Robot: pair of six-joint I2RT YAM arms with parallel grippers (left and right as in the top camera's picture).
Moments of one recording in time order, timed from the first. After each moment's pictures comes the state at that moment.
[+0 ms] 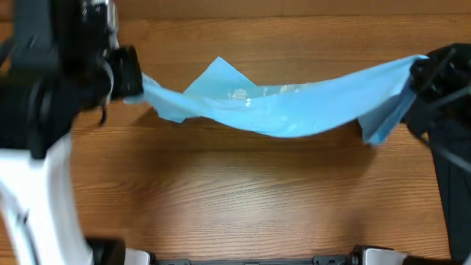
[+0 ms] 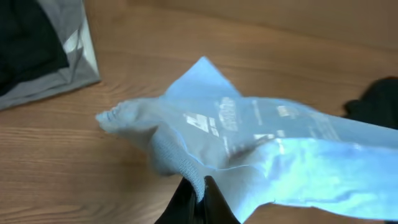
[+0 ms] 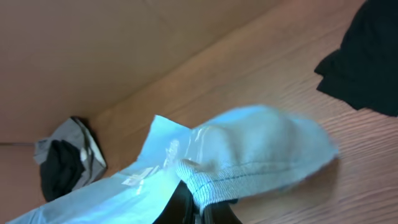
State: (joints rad) left arm -0.10 1.62 2.46 -1.69 0.14 -0.28; right arm -0.09 1.46 2.35 -1.61 -0.20 0.47
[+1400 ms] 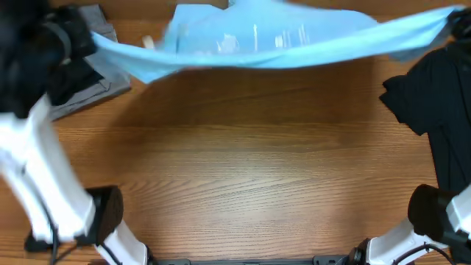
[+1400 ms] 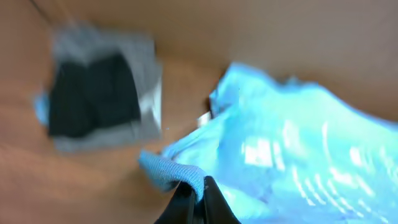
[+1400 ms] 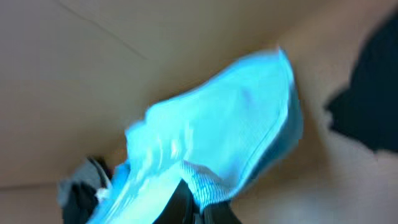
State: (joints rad) left arm 0.09 1.92 2.80 -1.68 0.04 -0.26; right arm -0.33 1.85 2.72 -1.64 -0.41 0.43
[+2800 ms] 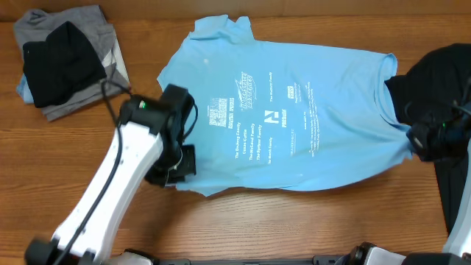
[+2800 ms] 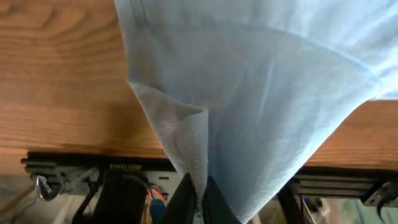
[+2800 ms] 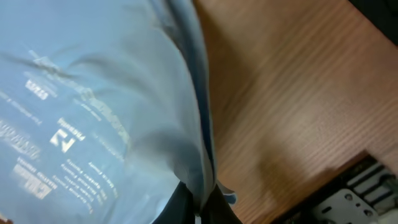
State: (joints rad) left arm -0.35 1.46 1.32 -1.54 0.09 -0.47; right arm -0.45 1.41 1.46 -1.47 -0.11 0.49
